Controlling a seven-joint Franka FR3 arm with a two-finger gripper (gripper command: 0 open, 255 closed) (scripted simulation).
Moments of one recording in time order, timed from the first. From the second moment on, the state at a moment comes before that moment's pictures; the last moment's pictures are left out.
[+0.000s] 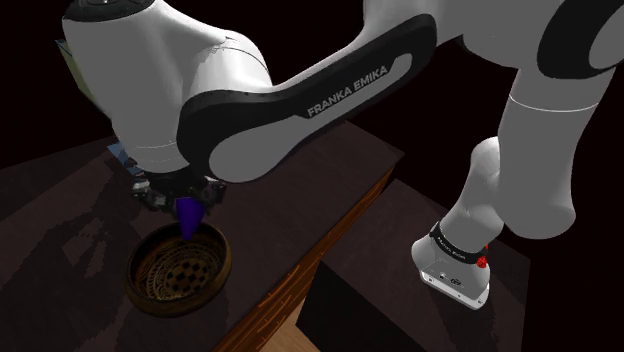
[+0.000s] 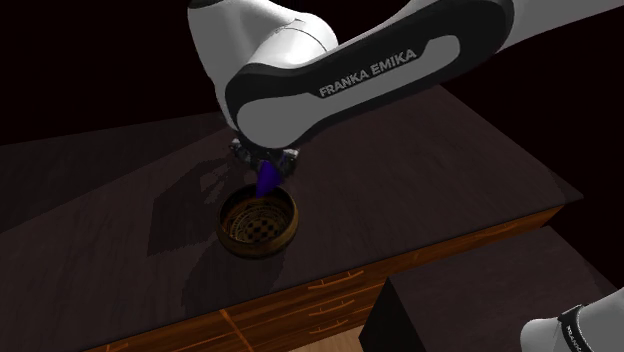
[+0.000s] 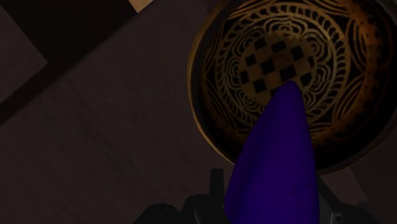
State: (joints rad) arm 0.57 0.37 0.34 -1.71 -0.29 2.03 1.62
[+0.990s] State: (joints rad) arm 0.65 0.53 0.34 -1.63 -0.35 2.08 1.73
